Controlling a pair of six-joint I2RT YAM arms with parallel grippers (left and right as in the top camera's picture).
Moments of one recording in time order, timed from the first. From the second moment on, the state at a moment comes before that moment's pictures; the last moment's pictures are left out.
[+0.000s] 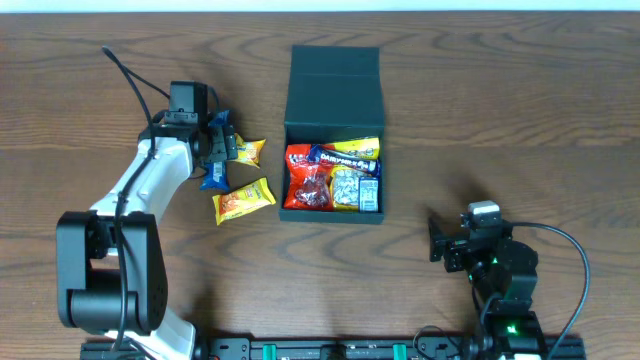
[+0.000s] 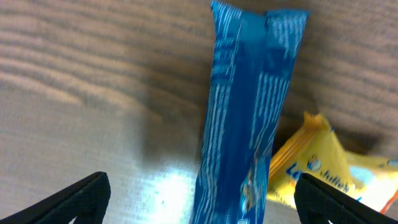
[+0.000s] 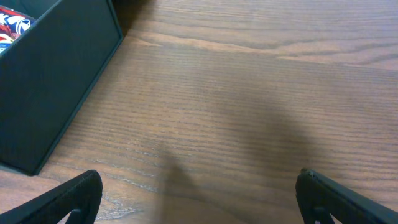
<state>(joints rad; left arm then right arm) -0.06 1.77 1.09 -0.47 -0.12 -0.21 -0.02 0.48 0.01 -0.06 -0.16 -0.07</state>
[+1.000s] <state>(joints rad) -0.06 1.83 1.09 -0.36 -0.12 -0.17 -0.02 0.48 0.01 -0.06 -0.16 -0.07</state>
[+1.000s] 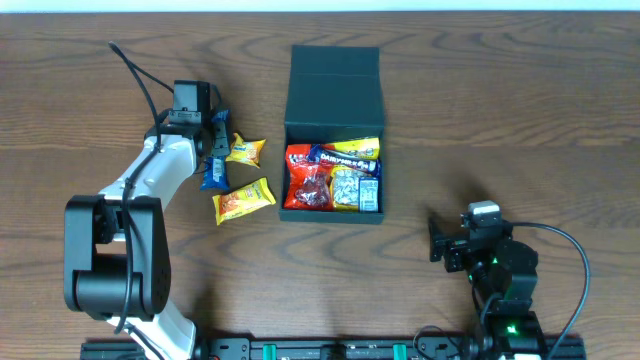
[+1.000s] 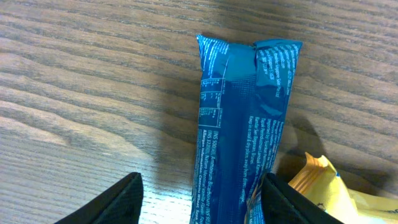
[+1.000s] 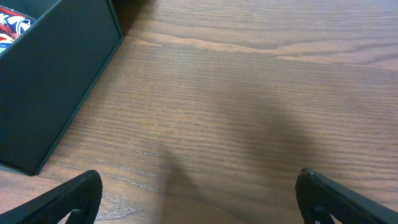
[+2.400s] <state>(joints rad) -0.06 1.93 1.10 -0.26 -0.06 -0.07 -0.02 0.48 0.01 -0.06 -0.16 -0.07</state>
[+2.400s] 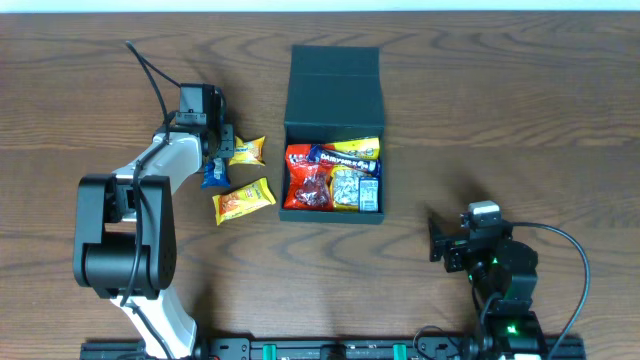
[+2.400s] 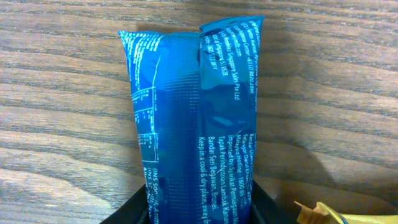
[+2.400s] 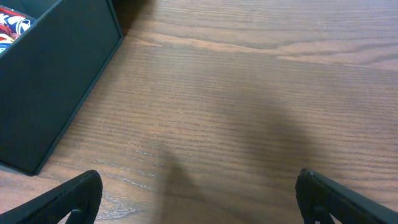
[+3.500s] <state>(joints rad) -0.06 1.74 1.10 -0.36 0.04 -0.01 -0.02 0.48 0.01 -0.06 -0.16 -0.07</state>
